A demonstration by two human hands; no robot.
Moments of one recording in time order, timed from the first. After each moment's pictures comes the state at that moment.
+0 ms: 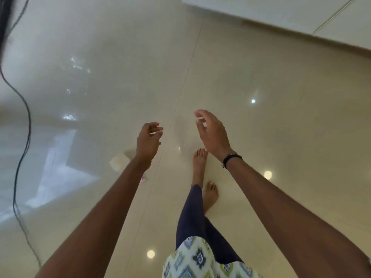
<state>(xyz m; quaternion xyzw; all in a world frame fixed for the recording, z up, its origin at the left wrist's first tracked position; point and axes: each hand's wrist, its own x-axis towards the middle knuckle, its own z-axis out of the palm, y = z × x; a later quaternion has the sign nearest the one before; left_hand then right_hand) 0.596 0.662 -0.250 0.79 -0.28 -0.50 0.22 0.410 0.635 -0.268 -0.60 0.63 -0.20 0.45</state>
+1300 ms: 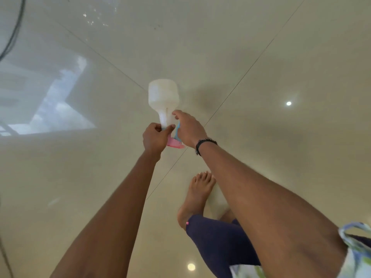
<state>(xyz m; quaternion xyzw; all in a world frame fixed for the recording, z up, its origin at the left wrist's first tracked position) 0.763 0.824 -0.520 0.88 -0.08 -0.42 0.22 0.667 0.751 -0.506 -0.68 0.47 0.11 0.54</state>
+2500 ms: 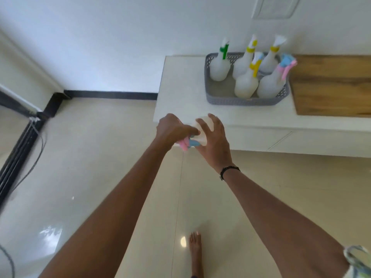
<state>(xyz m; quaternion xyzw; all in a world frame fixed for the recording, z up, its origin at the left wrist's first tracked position) 0.495 0.213 -0.023 0.68 -0.57 -0.44 0.11 0.364 0.263 -0.131 -0.68 0.67 -0.29 0.11</state>
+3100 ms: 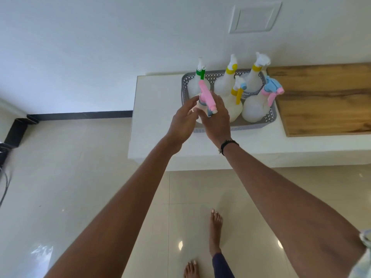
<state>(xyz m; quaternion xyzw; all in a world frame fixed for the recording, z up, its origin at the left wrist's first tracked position) 0.383 0.075 -0.045 0.51 -0.59 -0.58 0.25 0.272 0.081 -0.103 -0.50 0.71 -0.46 0.19</state>
